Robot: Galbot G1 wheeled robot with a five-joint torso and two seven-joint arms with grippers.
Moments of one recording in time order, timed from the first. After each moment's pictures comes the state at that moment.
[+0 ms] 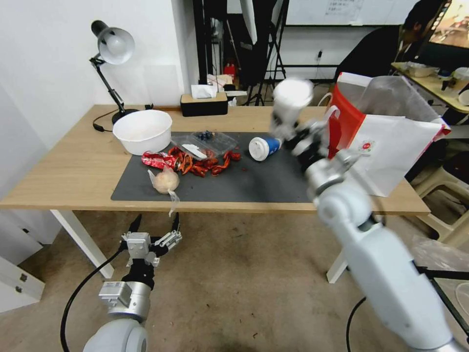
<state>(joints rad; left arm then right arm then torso) 1.70 -1.61 -0.60 -2.17 -0.10 -0.01 0.12 -0.76 1.10 0.32 1.96 0.76 -0.20 0.18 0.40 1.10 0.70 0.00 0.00</state>
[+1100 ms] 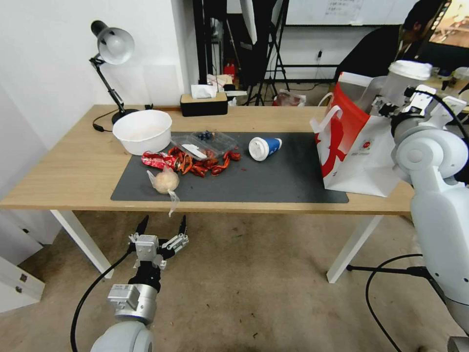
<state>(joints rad) 1.70 -1.61 -0.57 -2.15 -0.06 -0.04 0.12 -0.62 1.00 0.52 1.82 0.96 -0.60 0.65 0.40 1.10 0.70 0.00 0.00</state>
